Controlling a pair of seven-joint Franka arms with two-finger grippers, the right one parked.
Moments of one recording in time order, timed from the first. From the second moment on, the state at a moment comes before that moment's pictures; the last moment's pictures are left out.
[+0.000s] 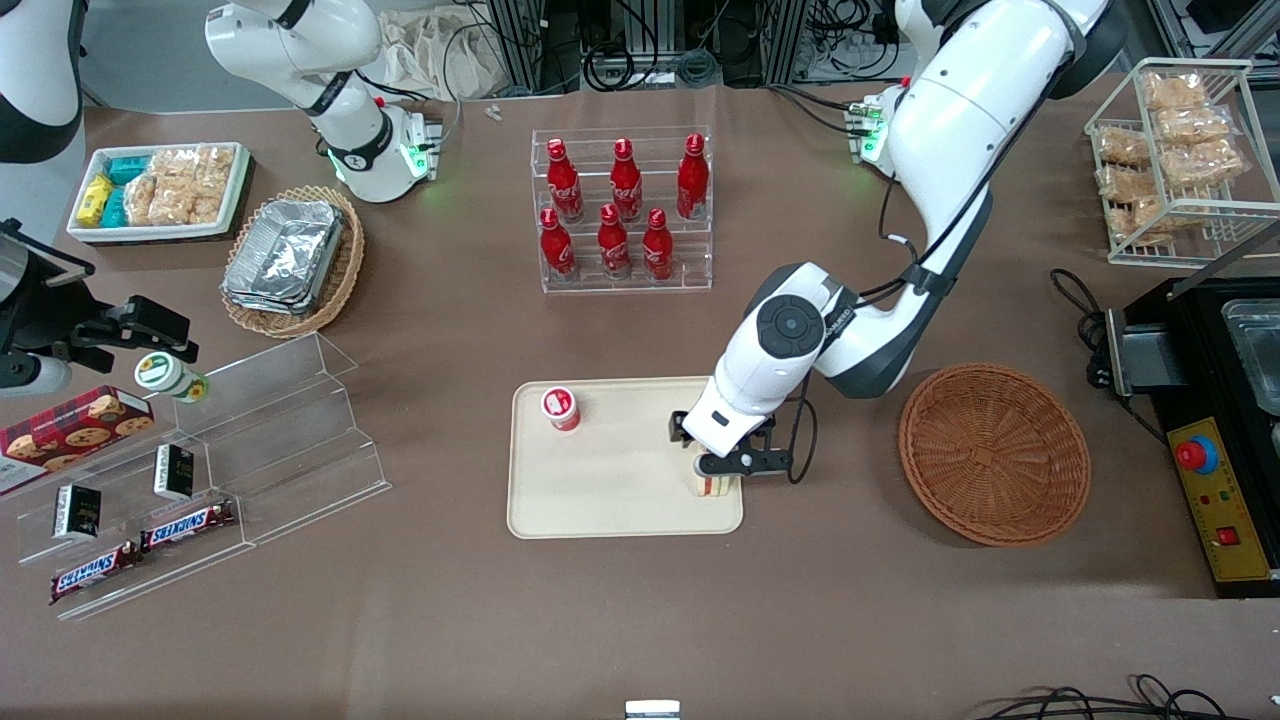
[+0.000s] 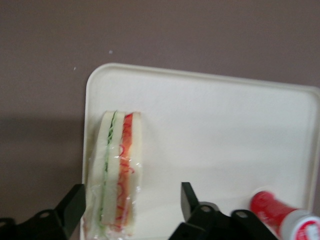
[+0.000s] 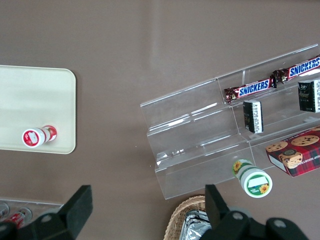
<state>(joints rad) -0.26 0.67 -0.41 -1.55 0.20 2.40 -0.83</state>
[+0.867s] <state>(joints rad) -0.06 0.21 -0.36 -1.45 0.06 1.53 -0.44</state>
